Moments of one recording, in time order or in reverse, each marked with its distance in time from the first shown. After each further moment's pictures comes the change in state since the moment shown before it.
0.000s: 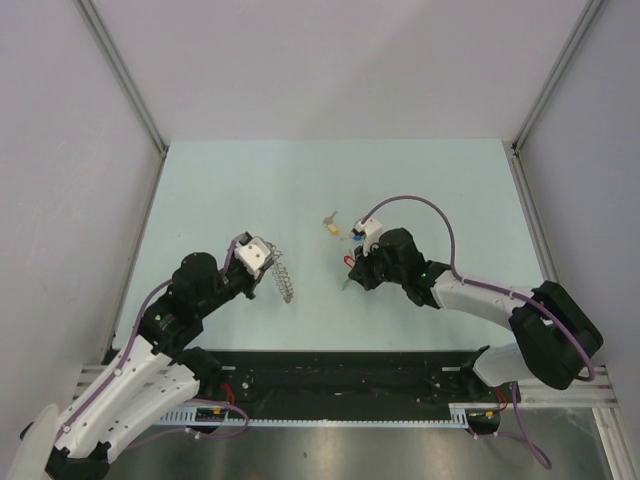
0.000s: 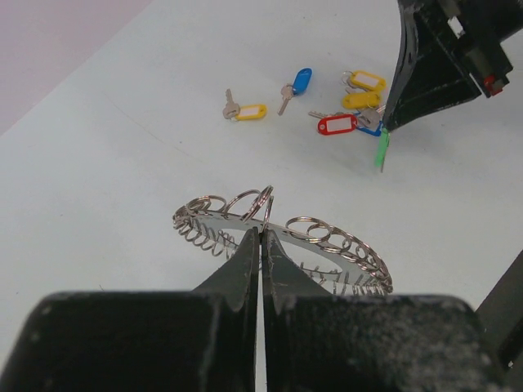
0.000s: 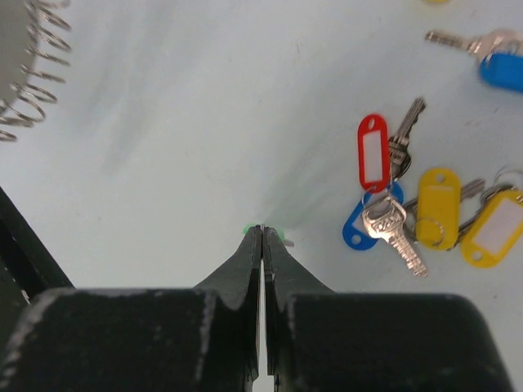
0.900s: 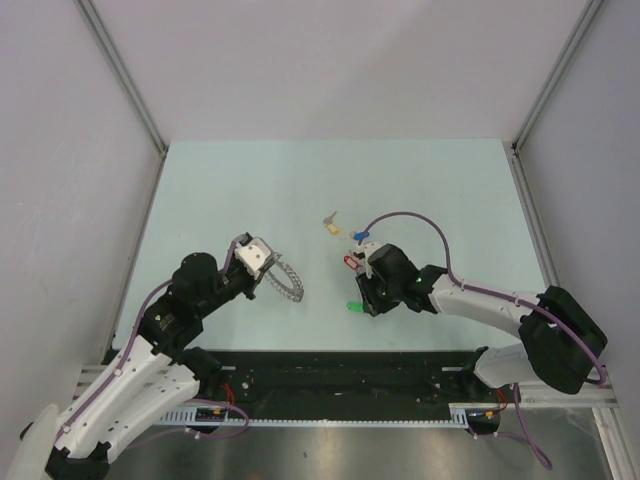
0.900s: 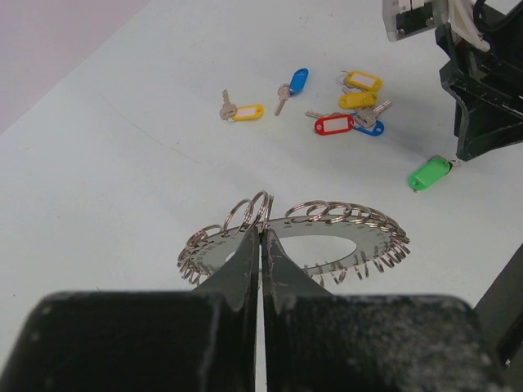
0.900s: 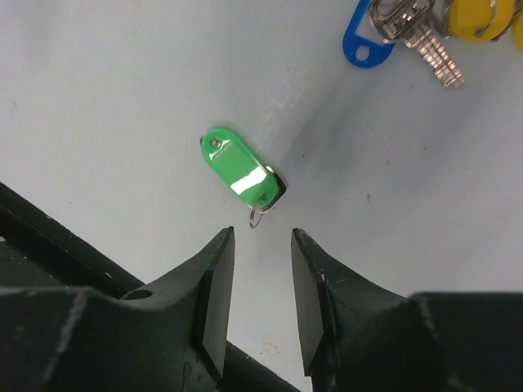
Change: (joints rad) left arm 0.000 -0.002 -0.002 0.000 0.008 0.000; right arm 0.107 -0.014 0.026 -0.452 0.145 0.106
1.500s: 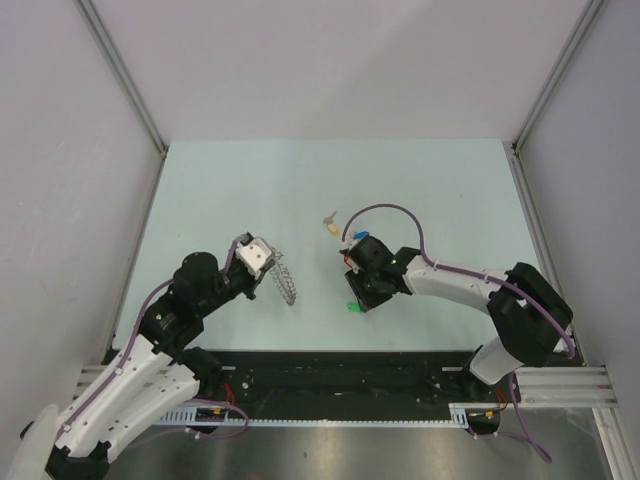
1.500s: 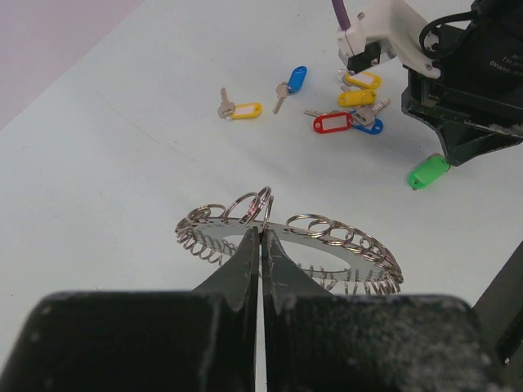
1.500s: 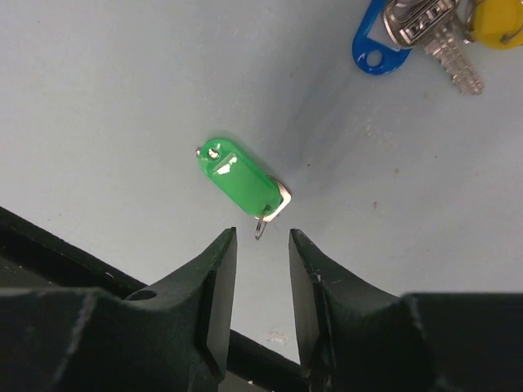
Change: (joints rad) left arm 0.000 0.007 0.000 0.000 0.004 0.000; right arm 0.019 0.187 0.233 -0.228 0.034 0.011
